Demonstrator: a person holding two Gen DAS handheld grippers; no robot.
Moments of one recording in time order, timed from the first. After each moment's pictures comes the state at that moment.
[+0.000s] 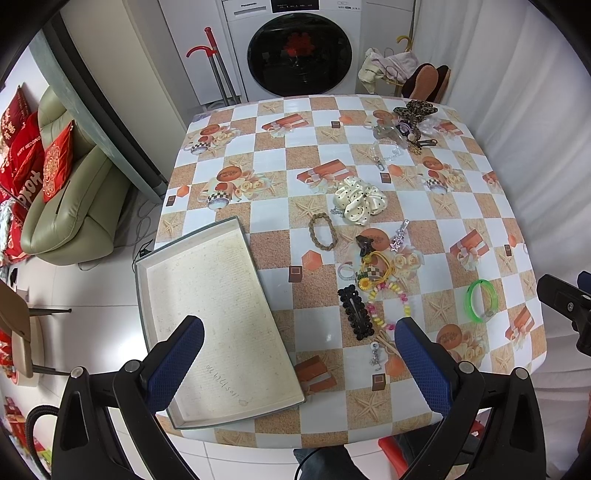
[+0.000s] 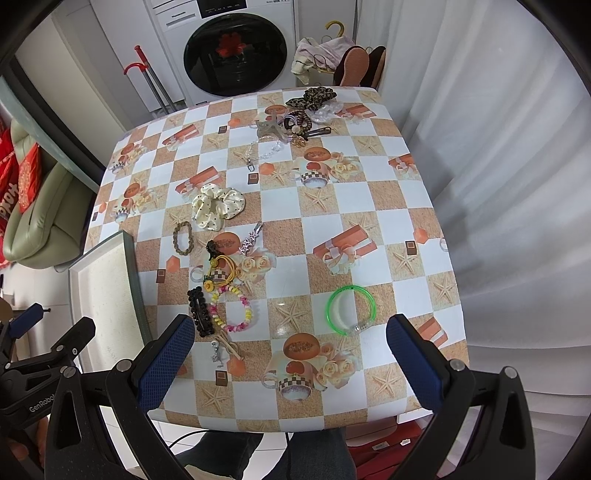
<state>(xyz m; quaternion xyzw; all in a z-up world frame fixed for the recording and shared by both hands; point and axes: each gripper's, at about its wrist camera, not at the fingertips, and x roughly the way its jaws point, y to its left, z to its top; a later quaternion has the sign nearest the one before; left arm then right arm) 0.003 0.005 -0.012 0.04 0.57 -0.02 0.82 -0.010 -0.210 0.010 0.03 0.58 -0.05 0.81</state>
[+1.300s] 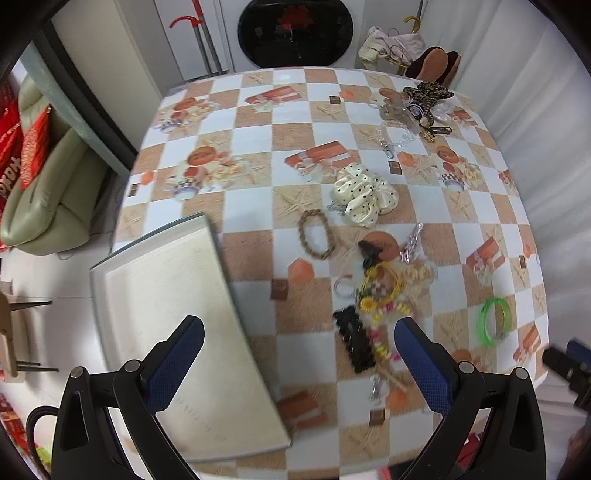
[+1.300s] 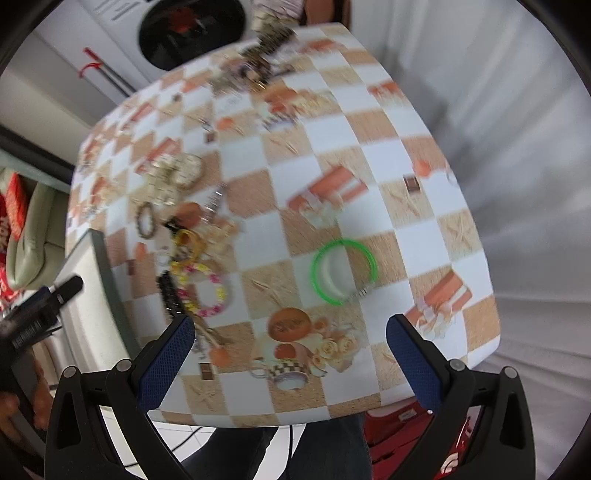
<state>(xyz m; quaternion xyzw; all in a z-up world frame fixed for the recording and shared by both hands) 0.058 -0.001 -0.079 0.01 0.61 -0.04 0.79 -0.012 -0.260 -0.069 0.11 0.63 -0.07 0.76</state>
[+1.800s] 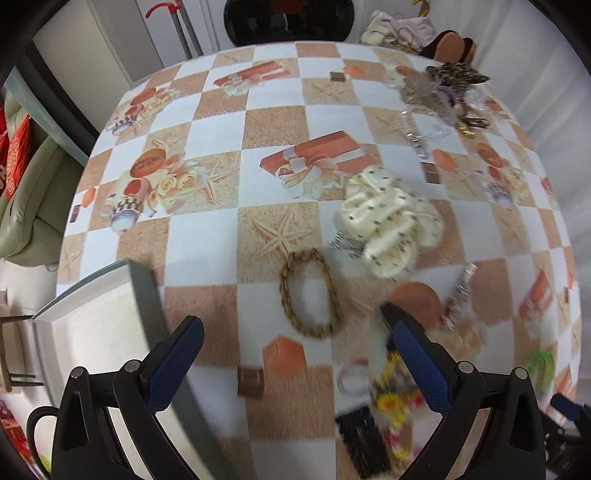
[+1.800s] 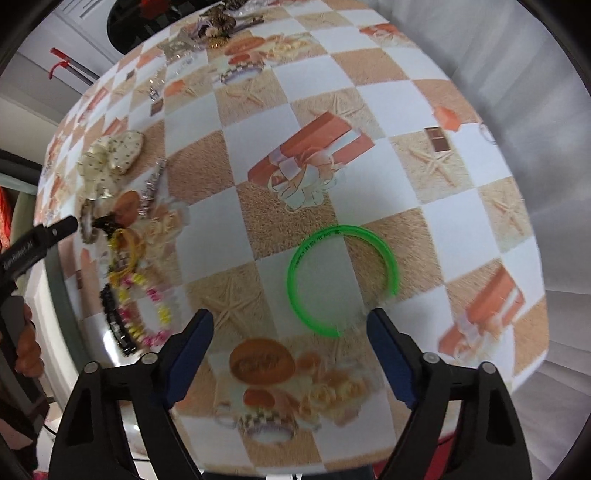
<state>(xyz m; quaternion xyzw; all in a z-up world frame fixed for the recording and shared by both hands) 0.148 -0.030 -0.175 0.02 0.61 -0.03 0.79 0.020 -0.281 -0.172 0.14 0.65 -0.07 0.75</state>
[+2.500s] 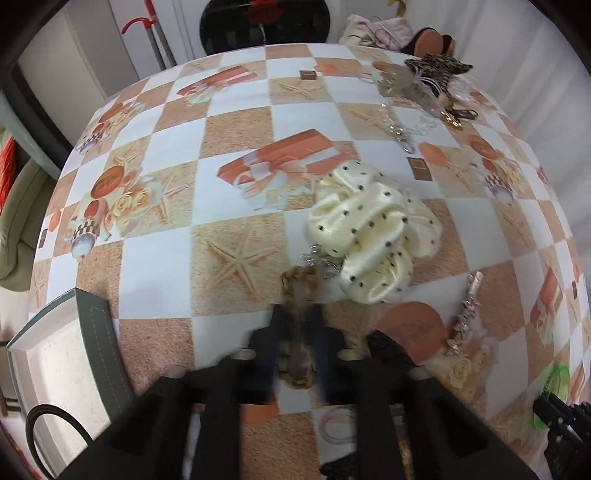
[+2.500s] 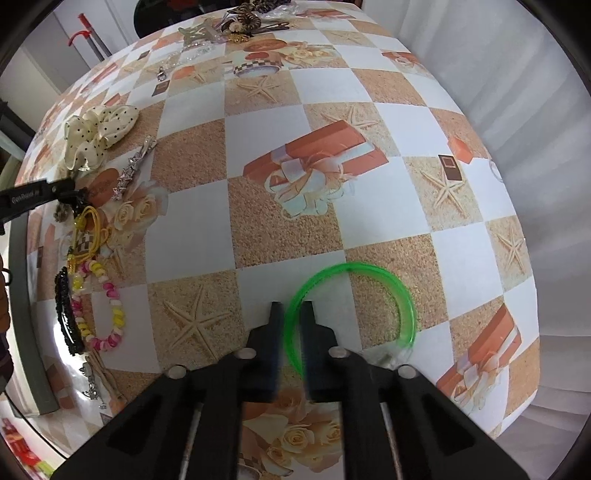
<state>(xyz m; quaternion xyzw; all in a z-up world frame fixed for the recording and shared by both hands) 0.155 -0.051 -0.203 0.03 0.58 -0.07 0.81 0.009 -0.254 -0.193 0.05 0.61 -0.07 0.79</state>
